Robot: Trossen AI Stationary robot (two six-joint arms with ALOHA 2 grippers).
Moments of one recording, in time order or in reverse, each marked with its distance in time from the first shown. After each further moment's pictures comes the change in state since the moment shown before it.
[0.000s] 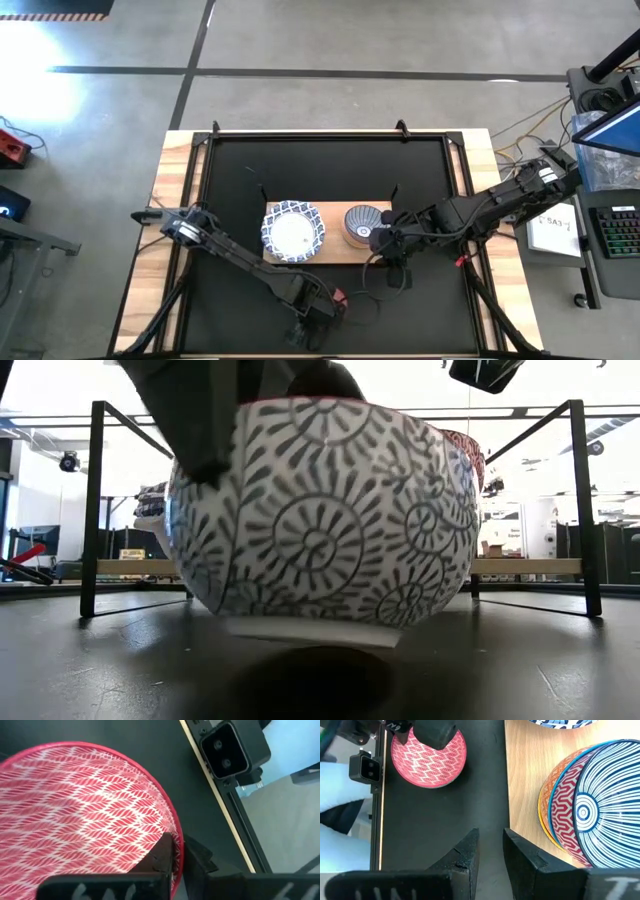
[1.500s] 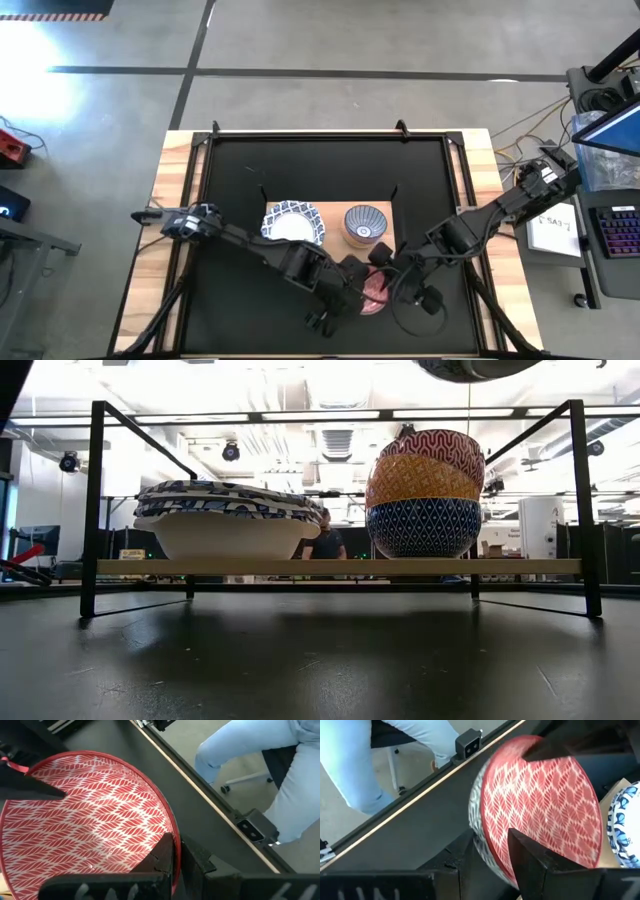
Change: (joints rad) left arm 0.091 0.001 0.468 -0.161 -0.156 0.340; right arm 0.150 -0.002 -0.001 0.155 -0.146 -0.717
